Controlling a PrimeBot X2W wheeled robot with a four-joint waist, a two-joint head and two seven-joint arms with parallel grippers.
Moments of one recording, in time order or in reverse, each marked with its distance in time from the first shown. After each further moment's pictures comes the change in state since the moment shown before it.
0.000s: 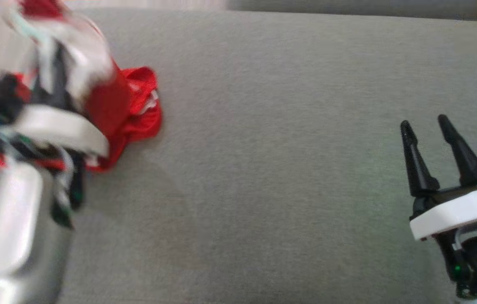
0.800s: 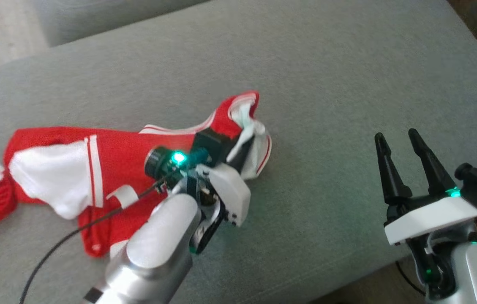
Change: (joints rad) left arm -0.076 -0.263 -0.475 0.349 0.025 -0.161 0.026; right arm -0.012 0.049 0.061 0.143 0.033 0.000 -0.103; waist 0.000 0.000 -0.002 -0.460
